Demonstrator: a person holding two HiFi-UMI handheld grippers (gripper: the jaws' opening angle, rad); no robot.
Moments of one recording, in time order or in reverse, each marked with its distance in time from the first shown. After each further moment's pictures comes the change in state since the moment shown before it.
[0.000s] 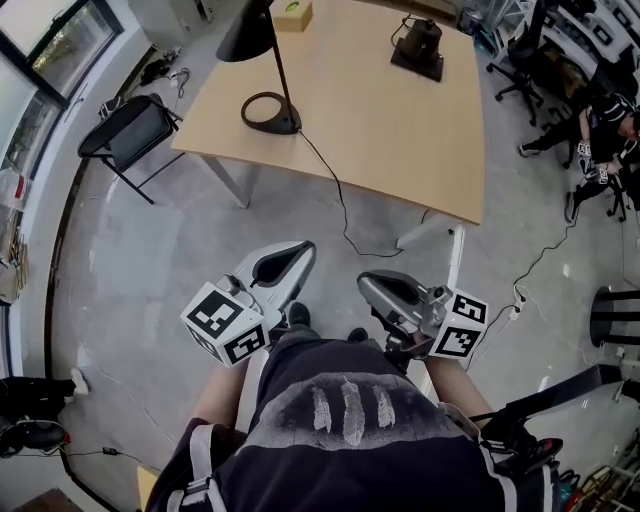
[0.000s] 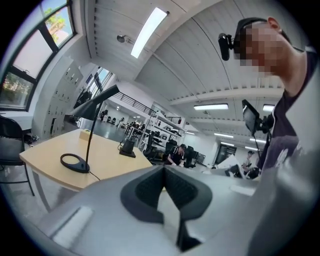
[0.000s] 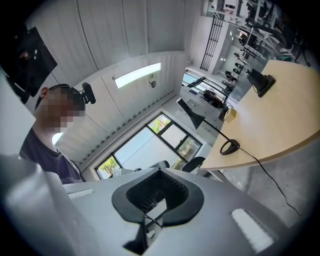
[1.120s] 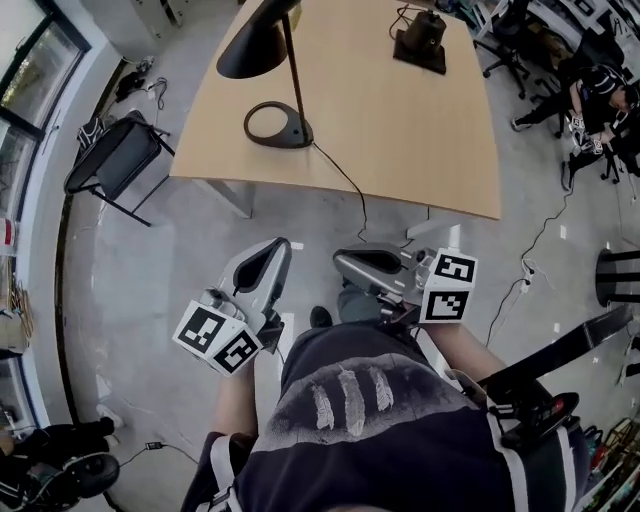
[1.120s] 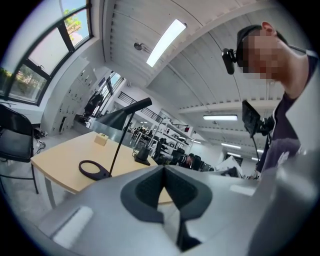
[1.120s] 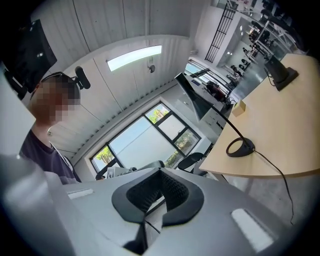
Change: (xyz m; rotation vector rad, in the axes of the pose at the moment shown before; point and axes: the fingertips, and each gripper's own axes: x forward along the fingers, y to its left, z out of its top) left arm -0.044 0.147 0.046 -0.093 -0.084 0.050; right arm 0.161 -0.046 0.017 -0.061 0.128 -0.038
